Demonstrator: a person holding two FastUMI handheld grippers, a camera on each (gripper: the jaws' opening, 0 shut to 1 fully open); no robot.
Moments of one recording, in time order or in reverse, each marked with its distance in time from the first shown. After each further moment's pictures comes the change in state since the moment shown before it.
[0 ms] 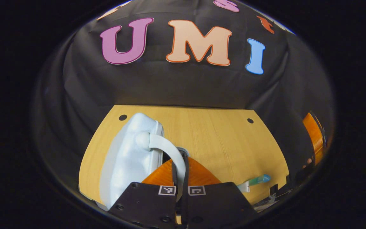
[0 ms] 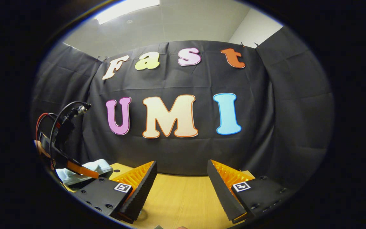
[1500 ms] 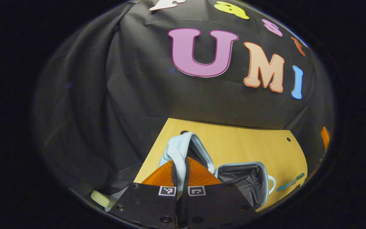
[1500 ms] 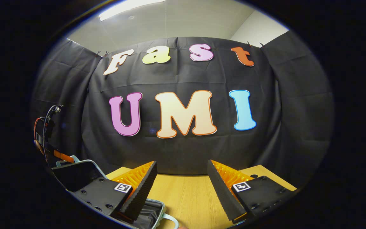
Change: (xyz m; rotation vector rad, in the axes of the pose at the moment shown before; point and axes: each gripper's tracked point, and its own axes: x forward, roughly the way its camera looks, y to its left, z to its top) left arm -0.028 0.305 0.015 -0.110 -0.133 0.228; right arm 0.035 0.138 -0.014 0.018 0.029 -0.052
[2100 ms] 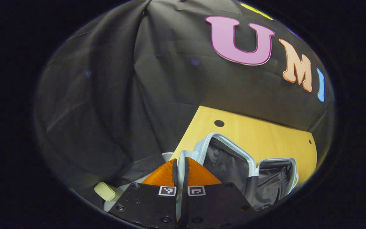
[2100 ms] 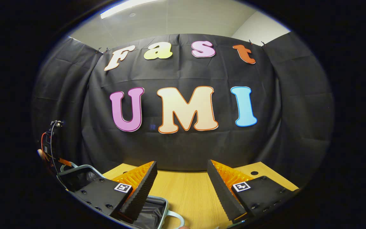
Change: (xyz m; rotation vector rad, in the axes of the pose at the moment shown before) left arm 0.047 0.098 -0.056 -0.093 0.093 0.166; right arm -0.004 0.007 -0.013 -0.016 0.035 -0.015
